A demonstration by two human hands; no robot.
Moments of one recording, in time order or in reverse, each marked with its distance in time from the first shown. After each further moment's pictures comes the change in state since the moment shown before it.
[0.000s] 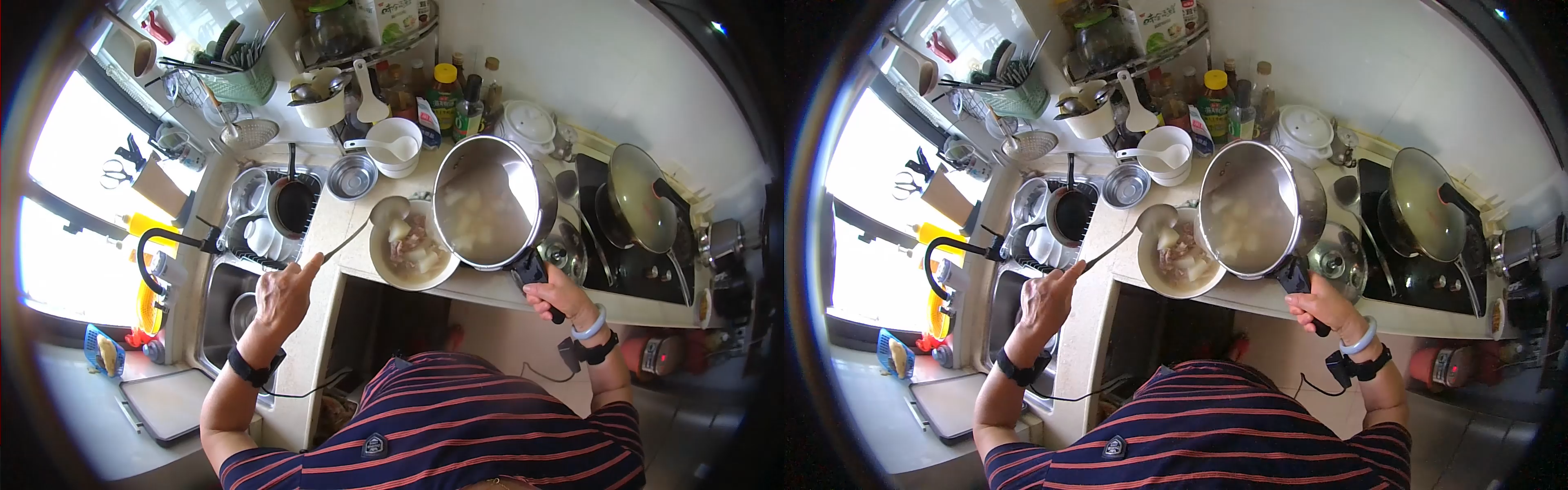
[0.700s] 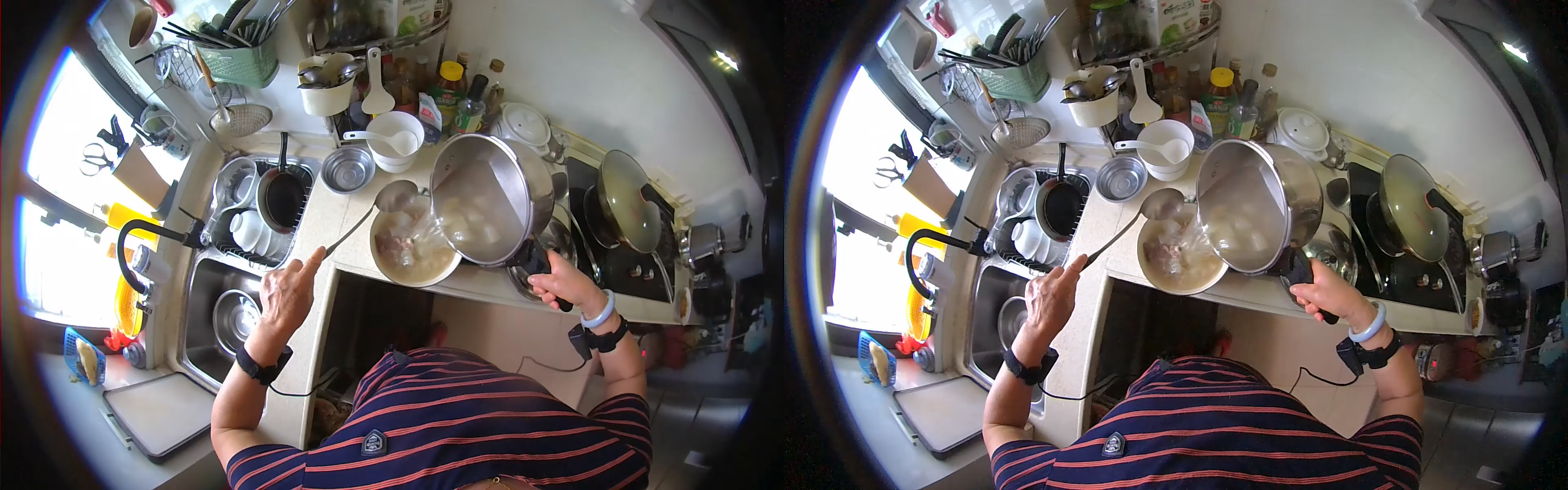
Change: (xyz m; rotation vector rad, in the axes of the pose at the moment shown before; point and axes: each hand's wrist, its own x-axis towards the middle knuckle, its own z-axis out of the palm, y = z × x) left_hand -0.006 -0.020 0.042 -0.159 0.156 0.008; right_hand -0.006 -0.034 0.024 -0.389 0.169 0.021
